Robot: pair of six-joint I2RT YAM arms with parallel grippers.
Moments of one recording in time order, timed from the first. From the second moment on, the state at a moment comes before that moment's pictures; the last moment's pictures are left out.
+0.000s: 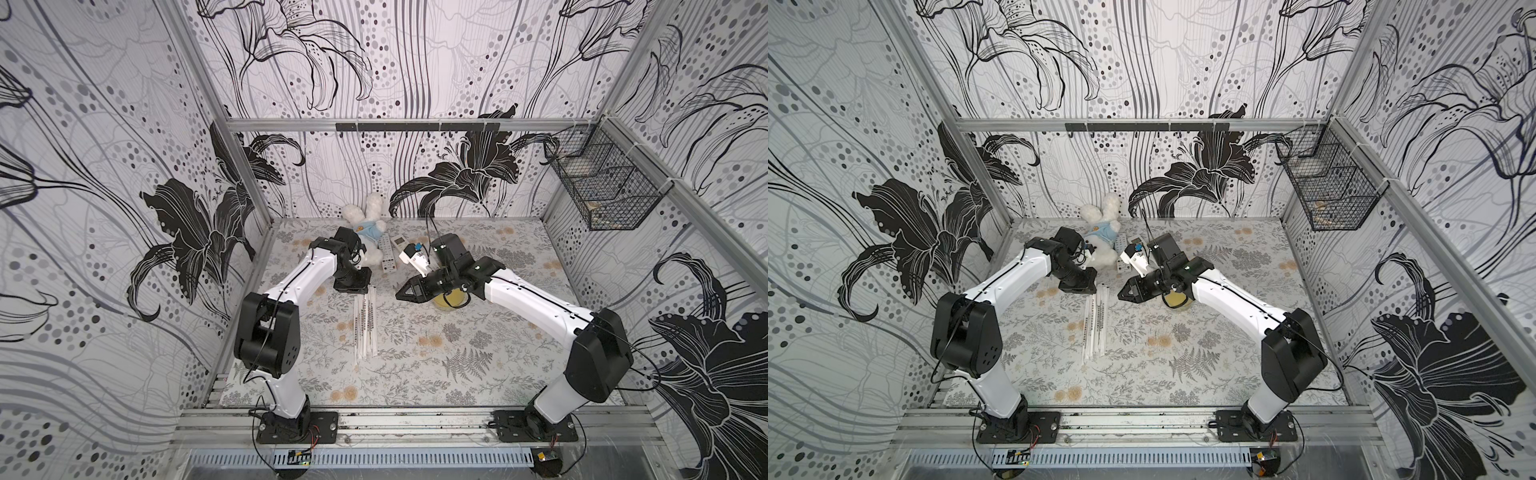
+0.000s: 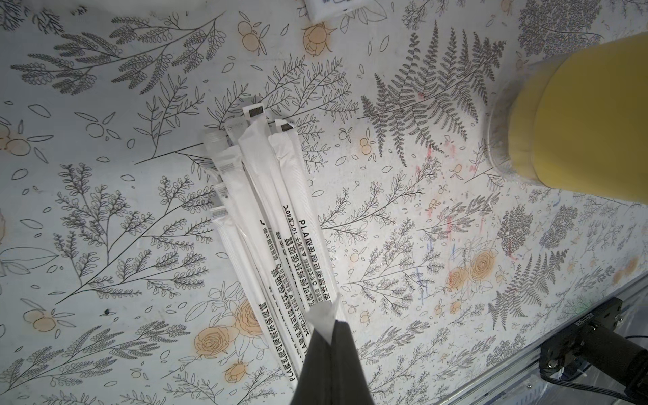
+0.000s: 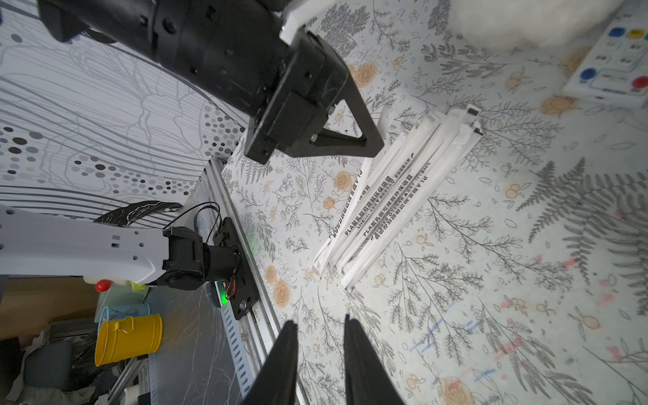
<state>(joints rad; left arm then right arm) -0.26 1.77 1.43 -0.99 0.30 -0.17 0.67 1.62 1.34 -0.52 -0.64 0.27</state>
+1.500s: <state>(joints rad) -0.71 1.04 0.84 -0.09 0.15 -0.07 0.64 1.28 1.27 -0.64 -0.11 -0.04</state>
